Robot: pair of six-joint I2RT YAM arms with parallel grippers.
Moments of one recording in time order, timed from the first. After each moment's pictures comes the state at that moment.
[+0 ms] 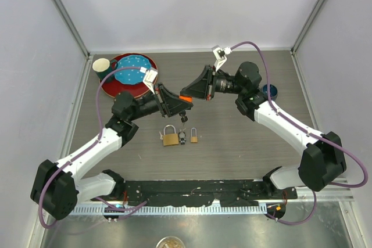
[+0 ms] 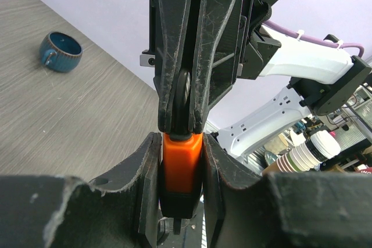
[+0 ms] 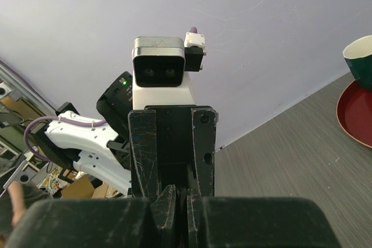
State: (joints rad) left arm -0.55 1.12 0.70 0.66 0.71 -0.84; right arm 0.55 1.38 1.06 0.53 -0.94 0.78
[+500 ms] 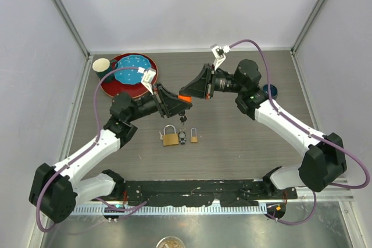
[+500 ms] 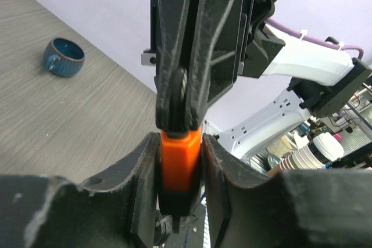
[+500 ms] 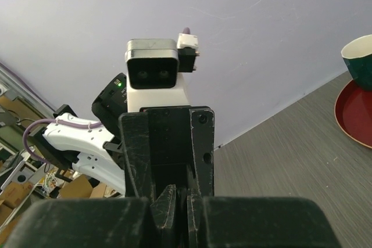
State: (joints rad) left arm -0.55 1.09 0.70 0.64 0.69 -0.83; right arm 0.55 1.38 1.10 0.47 -0.94 0.75
